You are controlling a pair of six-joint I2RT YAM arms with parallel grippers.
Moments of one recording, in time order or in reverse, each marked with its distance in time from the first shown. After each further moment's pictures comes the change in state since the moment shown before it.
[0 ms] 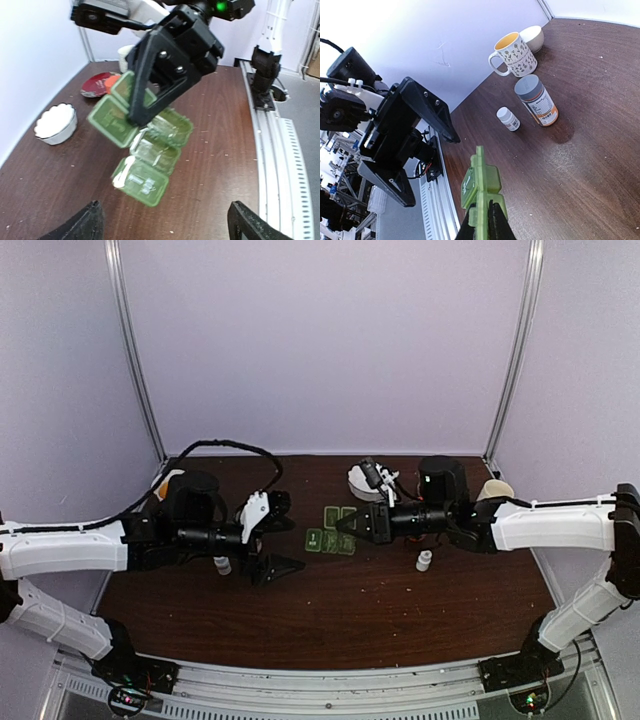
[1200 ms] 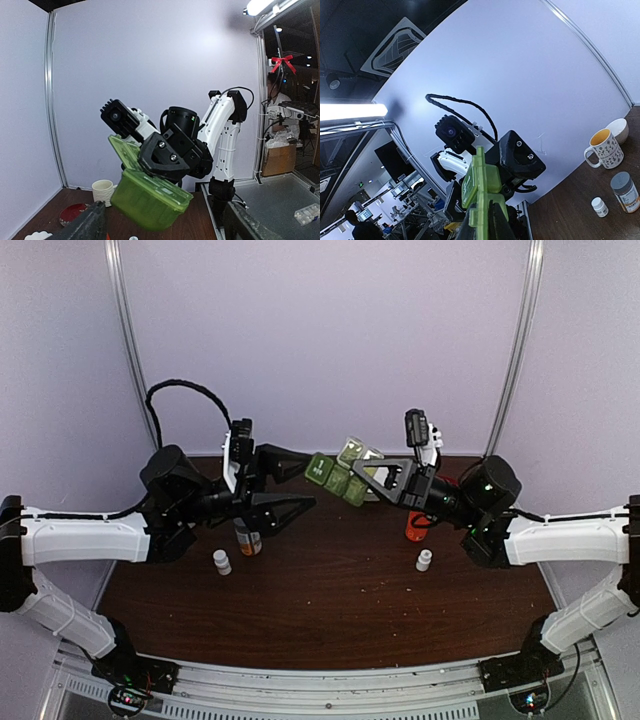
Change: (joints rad) left arm 0.047 0.131 0.028 0.865 0.290 -0.416; right arm 0.031 -0.108 -0.129 0.770 0.037 0.492
